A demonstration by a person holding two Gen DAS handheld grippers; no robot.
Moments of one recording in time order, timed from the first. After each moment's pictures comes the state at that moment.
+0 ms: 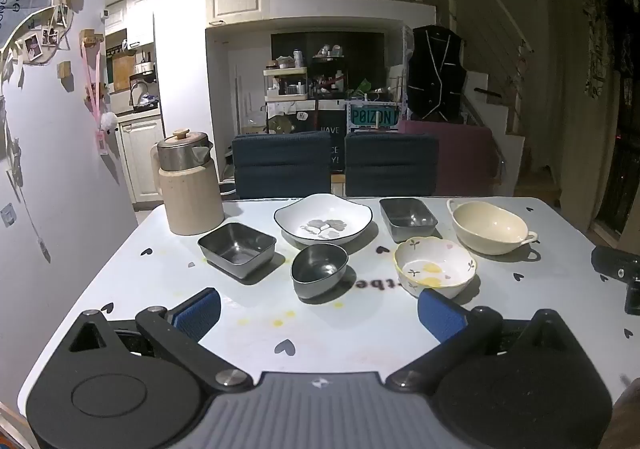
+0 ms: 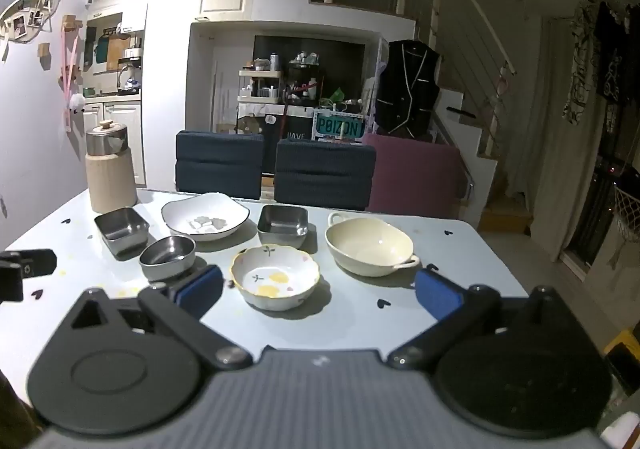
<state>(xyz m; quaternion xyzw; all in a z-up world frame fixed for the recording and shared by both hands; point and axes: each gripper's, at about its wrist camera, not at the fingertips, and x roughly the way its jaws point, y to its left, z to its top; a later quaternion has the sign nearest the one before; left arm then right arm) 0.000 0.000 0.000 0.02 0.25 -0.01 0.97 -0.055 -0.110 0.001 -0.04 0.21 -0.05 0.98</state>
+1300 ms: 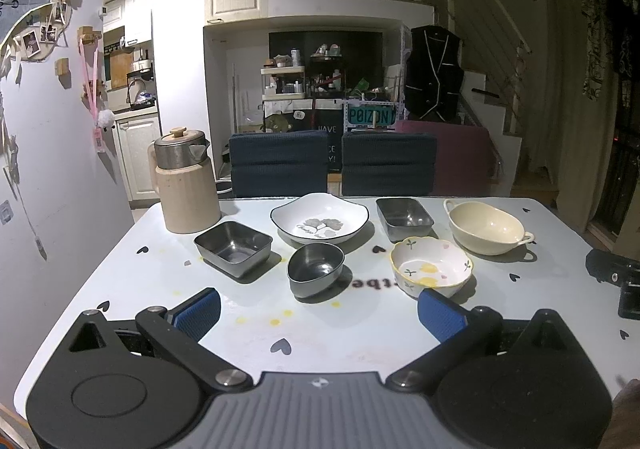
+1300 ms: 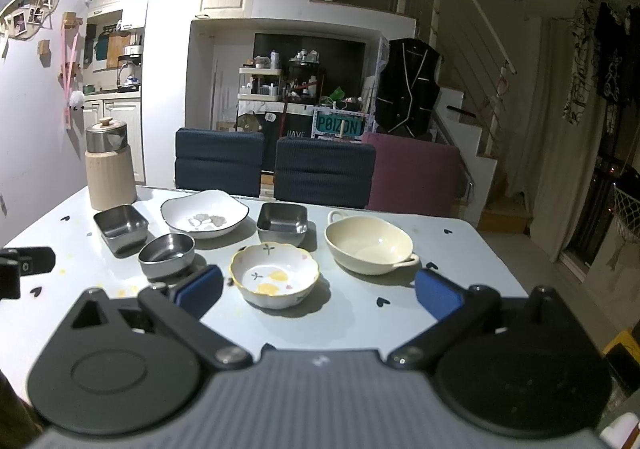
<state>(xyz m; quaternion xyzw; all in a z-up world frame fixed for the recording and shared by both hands) 0.000 0.000 0.000 0.02 0.25 -0.01 0.97 -0.055 -0.111 0.002 -0.04 0.21 -0.05 0.98</state>
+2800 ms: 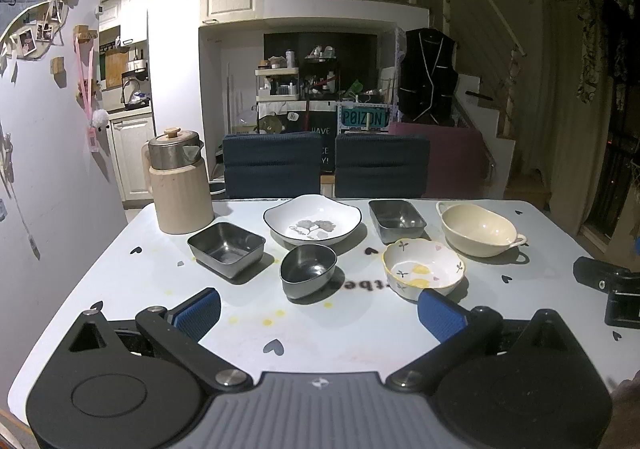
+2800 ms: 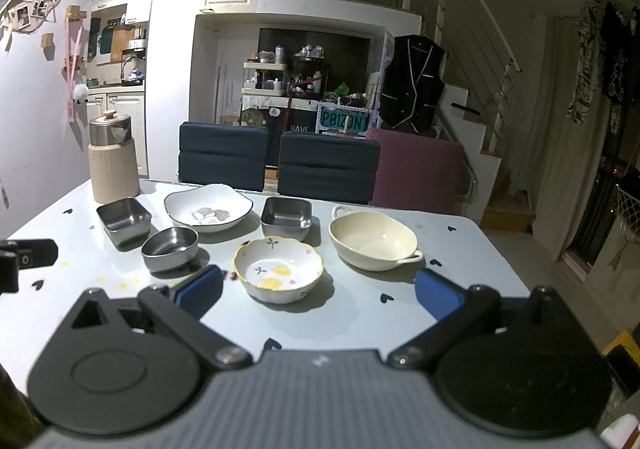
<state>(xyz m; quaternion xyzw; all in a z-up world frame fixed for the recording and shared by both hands) -0.001 -0.008 -0.001 0.01 0.25 -0.02 0.97 -0.052 -0.110 0.002 -0.04 0.22 -0.04 0.97</state>
